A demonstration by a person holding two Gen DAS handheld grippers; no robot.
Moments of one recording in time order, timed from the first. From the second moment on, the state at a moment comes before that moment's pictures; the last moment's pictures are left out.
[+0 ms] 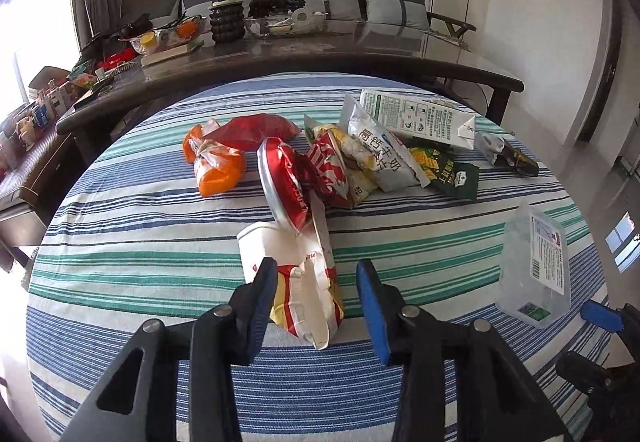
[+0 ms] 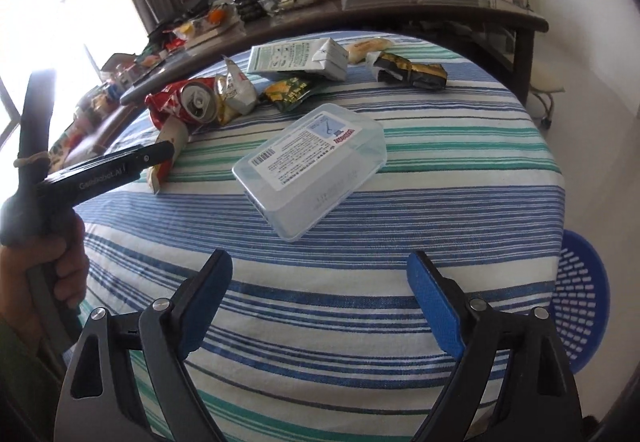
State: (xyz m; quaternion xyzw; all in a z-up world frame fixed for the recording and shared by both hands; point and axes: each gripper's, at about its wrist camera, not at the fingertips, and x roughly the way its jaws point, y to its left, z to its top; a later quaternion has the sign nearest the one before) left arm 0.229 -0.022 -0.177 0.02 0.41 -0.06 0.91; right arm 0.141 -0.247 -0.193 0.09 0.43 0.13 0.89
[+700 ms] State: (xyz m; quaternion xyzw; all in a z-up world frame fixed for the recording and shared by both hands) left arm 0.112 0.022 -0.170 -0.05 0.40 -0.09 0.91; right arm 0.142 -0.250 -0.193 0.08 0.43 0.12 0.89
